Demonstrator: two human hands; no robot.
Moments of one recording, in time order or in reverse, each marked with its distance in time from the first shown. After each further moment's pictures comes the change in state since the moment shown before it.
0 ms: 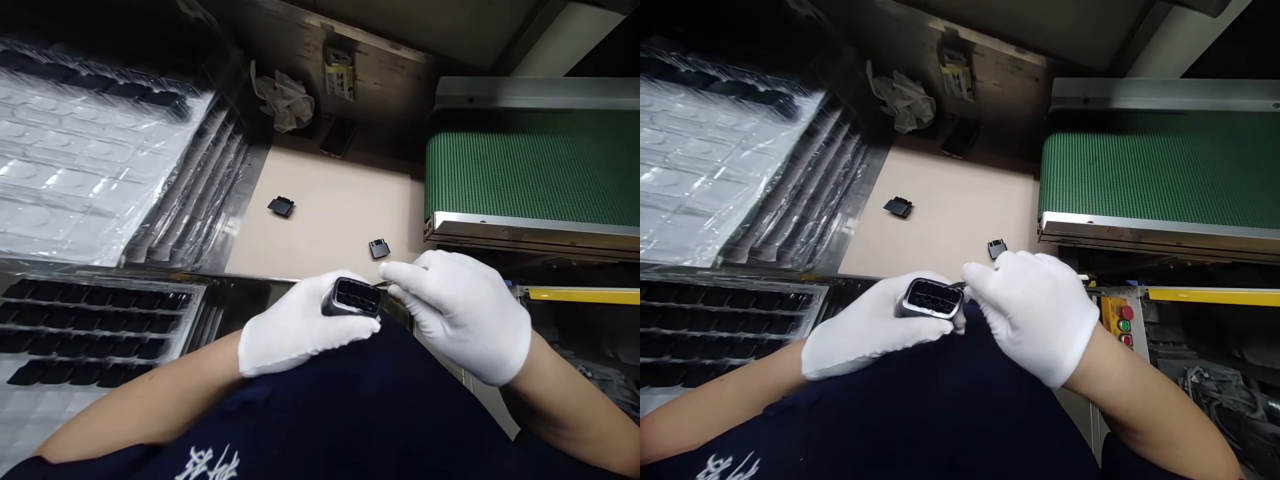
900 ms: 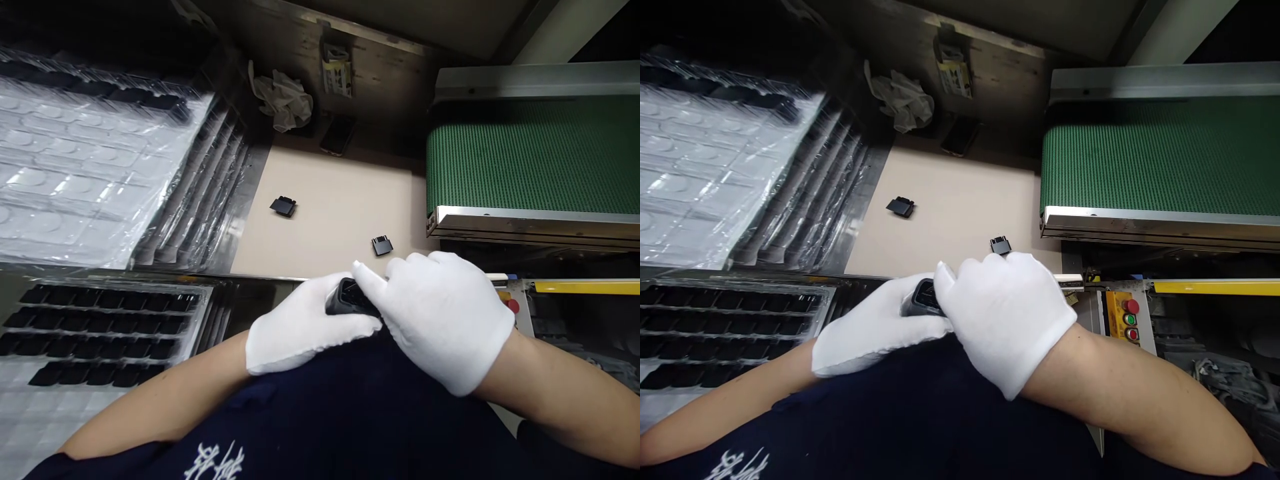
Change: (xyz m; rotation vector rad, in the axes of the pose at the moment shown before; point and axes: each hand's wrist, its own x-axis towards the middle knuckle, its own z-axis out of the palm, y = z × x) left_hand -0.001 -0.008 -0.005 0.018 -0.043 0.018; right_hand 0.015 -0.032 0.000 -0.293 -0.221 -0.089
